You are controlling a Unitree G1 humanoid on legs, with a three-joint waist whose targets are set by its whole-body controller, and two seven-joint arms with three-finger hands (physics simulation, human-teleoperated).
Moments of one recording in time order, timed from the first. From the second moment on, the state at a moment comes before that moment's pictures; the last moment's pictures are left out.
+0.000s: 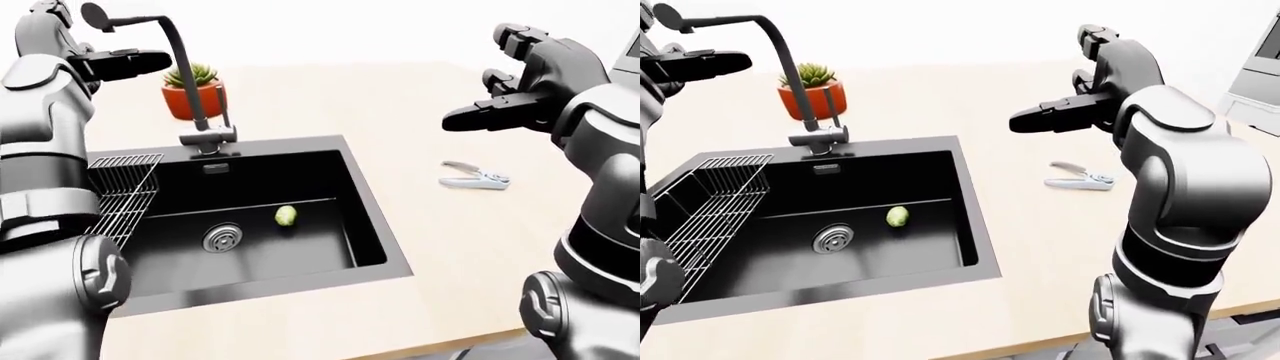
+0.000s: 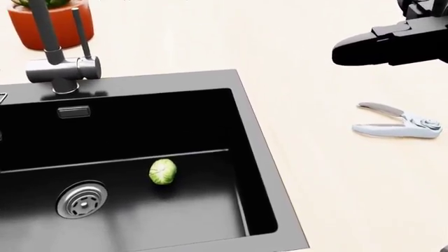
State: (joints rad) left arm -1.25 0.67 0.24 0.83 -0.15 0.48 0.03; right arm -0.94 -0.51 -0.24 -0.33 0.10 1.37 0.22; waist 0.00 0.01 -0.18
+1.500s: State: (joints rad) left arm -1.50 0.44 0.19 1.27 0.01 0.31 0.11; right arm -0.91 -0.51 -0.25 -0.35 0.11 1.36 0.21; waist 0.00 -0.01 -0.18
